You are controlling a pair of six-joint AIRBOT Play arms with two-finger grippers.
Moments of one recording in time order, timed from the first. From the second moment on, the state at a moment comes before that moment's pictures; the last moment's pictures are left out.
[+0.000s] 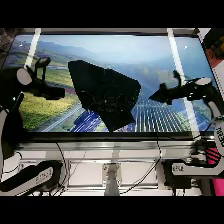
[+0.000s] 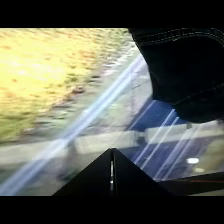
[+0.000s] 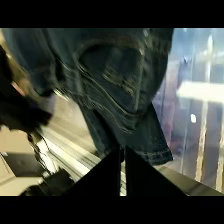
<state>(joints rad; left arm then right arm) -0.02 -1.19 1.12 1.35 -1.20 -1.47 -0.20 -1.47 1.05 -0.66 1.33 1.30</state>
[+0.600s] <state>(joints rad) 0.05 -1.46 0.98 0.71 -1.00 -1.30 -0.01 -1.53 1.02 -0.64 1.08 1.43</state>
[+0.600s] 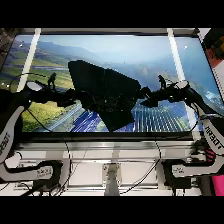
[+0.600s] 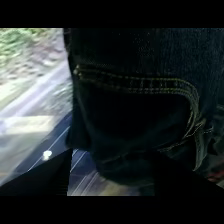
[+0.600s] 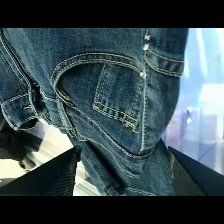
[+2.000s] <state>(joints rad) -0.06 -1.42 0.97 0.57 -0.88 -1.17 0.03 -1.68 1.04 -0.59 1.21 1.43</state>
